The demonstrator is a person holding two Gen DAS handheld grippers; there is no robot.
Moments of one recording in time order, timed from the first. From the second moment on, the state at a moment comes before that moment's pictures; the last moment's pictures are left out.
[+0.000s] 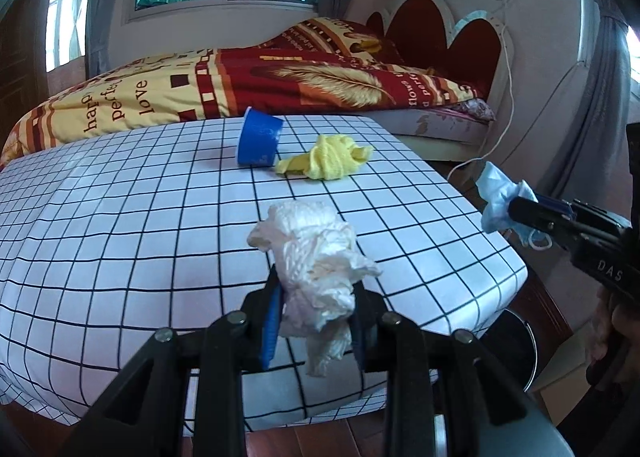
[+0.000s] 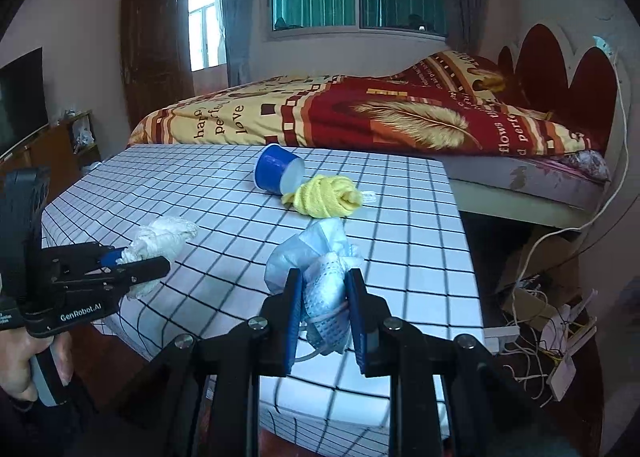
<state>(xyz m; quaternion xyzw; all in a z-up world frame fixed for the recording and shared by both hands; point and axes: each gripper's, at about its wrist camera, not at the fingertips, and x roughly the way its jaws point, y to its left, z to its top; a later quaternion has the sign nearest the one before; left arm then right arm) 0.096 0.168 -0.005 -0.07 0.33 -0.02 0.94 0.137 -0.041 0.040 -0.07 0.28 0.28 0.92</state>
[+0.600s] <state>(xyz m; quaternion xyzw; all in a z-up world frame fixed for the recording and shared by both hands) 0.096 0.094 -0.012 -0.04 0.33 -0.09 0.94 0.117 -0.115 0.020 -0.04 0.29 0.24 0.93</state>
